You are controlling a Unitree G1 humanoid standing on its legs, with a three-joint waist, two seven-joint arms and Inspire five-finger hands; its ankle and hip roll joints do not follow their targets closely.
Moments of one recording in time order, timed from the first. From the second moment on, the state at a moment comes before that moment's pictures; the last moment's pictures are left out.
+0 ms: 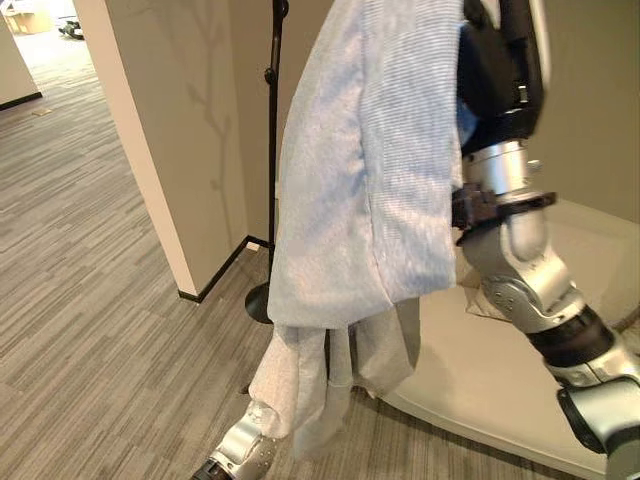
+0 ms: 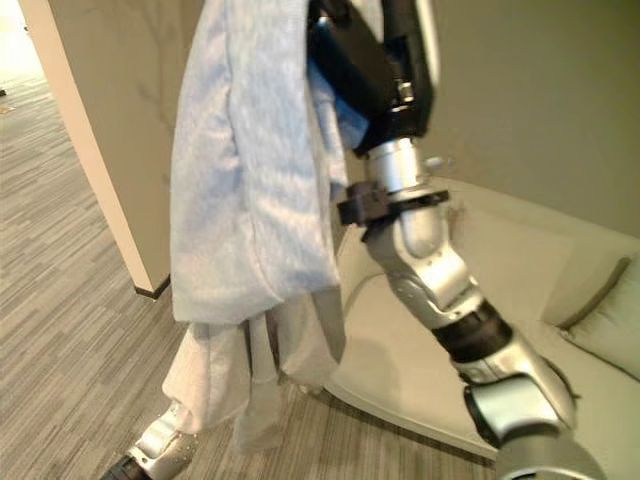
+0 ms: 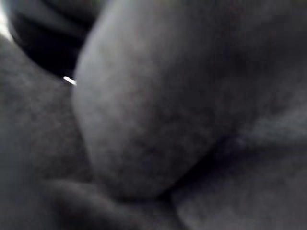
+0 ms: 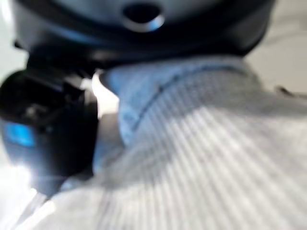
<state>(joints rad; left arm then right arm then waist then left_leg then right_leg) -0.09 0.26 -0.71 0.14 -0.71 -0.15 0.12 -0.86 -0.62 0.51 -0.12 0.87 -0.35 -0.33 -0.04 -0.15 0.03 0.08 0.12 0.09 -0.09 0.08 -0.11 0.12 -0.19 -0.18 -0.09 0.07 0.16</state>
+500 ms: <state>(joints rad) -0.27 0.15 -0.77 0.27 -0.78 -0.12 0.13 -0.87 -0.46 0.49 -0.13 0.96 -0.35 -0.29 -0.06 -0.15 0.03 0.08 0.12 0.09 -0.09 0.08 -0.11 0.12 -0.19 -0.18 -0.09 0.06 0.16</state>
